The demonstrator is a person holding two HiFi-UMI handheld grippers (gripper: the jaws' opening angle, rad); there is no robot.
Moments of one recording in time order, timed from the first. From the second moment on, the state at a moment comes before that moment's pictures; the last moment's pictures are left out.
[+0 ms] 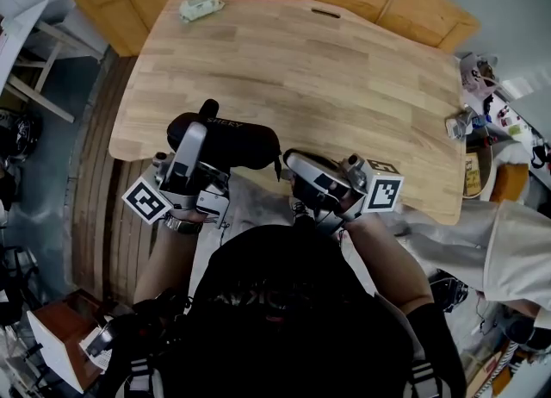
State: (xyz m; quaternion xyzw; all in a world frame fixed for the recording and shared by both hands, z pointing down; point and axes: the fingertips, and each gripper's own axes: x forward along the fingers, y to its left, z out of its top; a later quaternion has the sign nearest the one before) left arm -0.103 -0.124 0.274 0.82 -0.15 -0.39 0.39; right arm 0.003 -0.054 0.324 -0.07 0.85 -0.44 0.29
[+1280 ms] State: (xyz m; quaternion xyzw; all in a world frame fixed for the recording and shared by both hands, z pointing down) left arm -0.050 -0.110 0.285 0.94 -0.31 -0.10 0.09; right arm -0.028 -0.054 0.333 -0.06 0.85 -0.46 0.27
